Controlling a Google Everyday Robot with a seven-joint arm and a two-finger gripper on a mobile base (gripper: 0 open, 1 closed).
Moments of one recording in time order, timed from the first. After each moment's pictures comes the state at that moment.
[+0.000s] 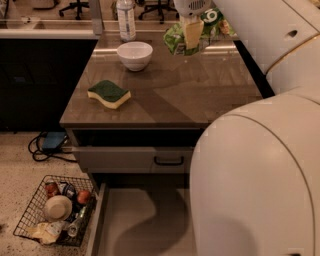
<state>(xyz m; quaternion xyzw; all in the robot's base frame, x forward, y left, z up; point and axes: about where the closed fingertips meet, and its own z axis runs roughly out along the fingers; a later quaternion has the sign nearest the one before) 0.731 -0.099 0.981 -0.74 0.63 -0.20 0.12</state>
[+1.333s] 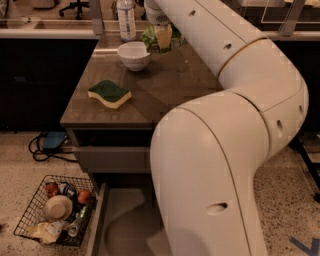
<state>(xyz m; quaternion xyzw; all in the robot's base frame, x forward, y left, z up) 0.814 -0.029 0.949 -0.71 0.64 -0.25 0.18</state>
